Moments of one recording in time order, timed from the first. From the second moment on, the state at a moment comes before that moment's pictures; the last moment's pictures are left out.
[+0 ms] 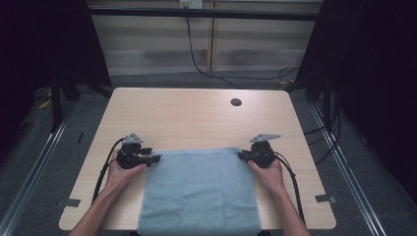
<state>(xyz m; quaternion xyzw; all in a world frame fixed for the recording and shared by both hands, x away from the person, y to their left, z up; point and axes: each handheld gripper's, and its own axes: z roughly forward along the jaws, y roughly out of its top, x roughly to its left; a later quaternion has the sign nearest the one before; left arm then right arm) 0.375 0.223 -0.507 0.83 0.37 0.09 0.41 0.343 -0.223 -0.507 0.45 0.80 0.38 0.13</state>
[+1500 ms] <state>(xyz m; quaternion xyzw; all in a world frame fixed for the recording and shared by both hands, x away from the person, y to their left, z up) 0.387 0.234 -0.405 0.76 0.34 0.07 0.55 0.354 -0.246 -0.401 0.42 0.74 0.51 0.15</state>
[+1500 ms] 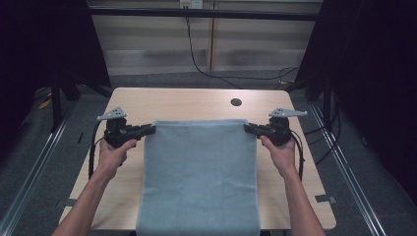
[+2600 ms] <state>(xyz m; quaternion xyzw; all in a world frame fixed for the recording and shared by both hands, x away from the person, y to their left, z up) 0.416 0.222 -0.294 0.72 0.30 0.12 0.61 0.399 -0.261 -0.285 0.39 0.70 0.57 0.21</state>
